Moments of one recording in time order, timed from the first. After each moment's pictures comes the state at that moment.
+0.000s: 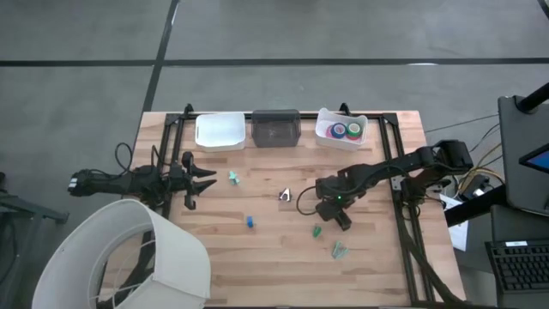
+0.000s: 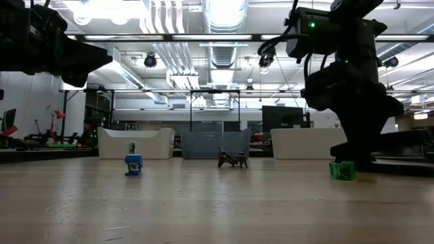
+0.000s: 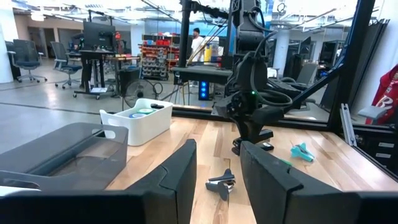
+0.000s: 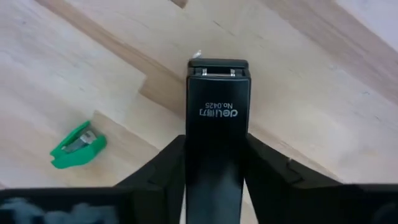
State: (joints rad) left arm -0.09 0.01 0.01 0.05 -0.25 -0.04; right arm 0.07 1.56 0.86 -0.75 -0.16 1.09
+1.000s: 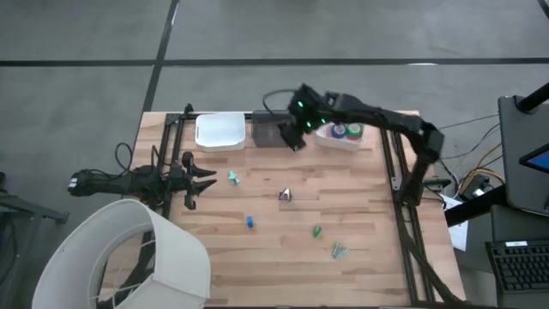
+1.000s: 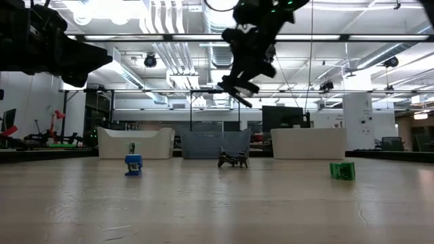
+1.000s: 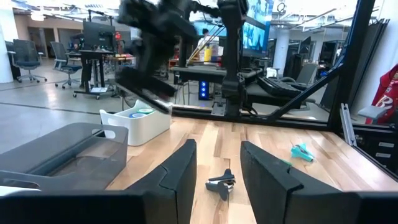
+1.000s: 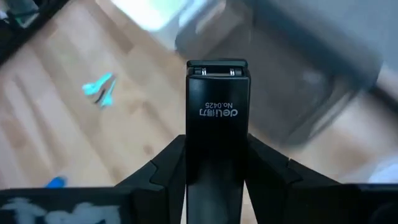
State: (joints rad) left arm -0.09 0.02 0.01 0.05 -0.25 -0.04; right arm -0.41 1.77 1.61 -0.79 -0.05 0.41
